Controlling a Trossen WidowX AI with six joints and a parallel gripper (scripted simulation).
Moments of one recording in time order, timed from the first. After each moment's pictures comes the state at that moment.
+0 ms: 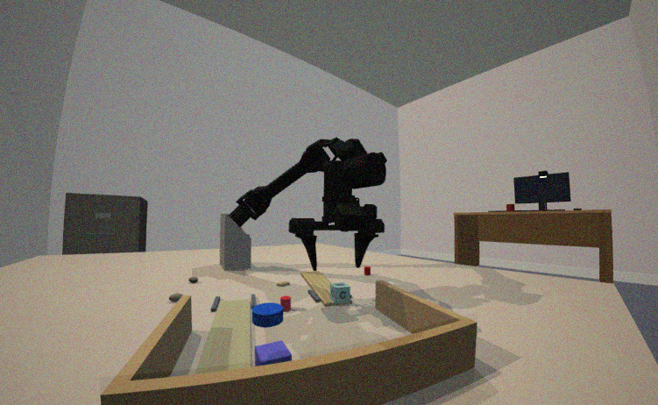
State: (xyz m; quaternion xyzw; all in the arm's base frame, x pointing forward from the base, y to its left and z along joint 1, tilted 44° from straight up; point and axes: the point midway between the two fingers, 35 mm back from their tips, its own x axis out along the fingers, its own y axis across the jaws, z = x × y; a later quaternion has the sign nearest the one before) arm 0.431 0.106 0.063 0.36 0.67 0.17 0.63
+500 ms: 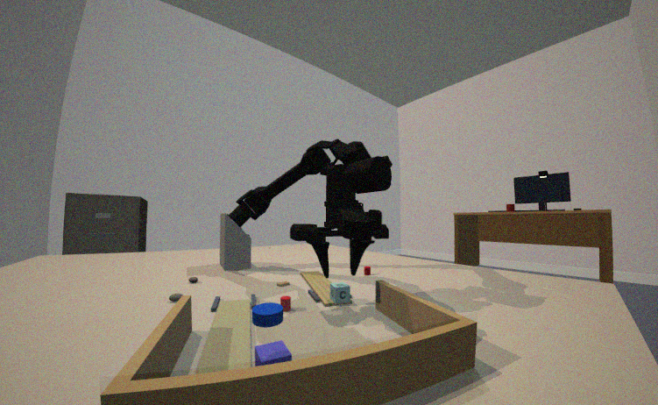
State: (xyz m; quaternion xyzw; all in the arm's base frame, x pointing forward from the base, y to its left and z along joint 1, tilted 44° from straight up) arm 0.447 0.110 0.053 0.35 0.67 0.17 0.63
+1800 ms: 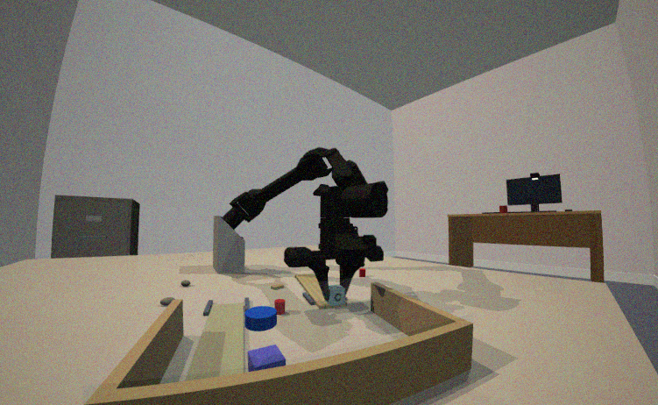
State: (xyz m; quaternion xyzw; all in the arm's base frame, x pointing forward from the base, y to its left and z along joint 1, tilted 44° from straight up) arm 0.448 0.139 0.025 0.36 0.67 0.17 0.63
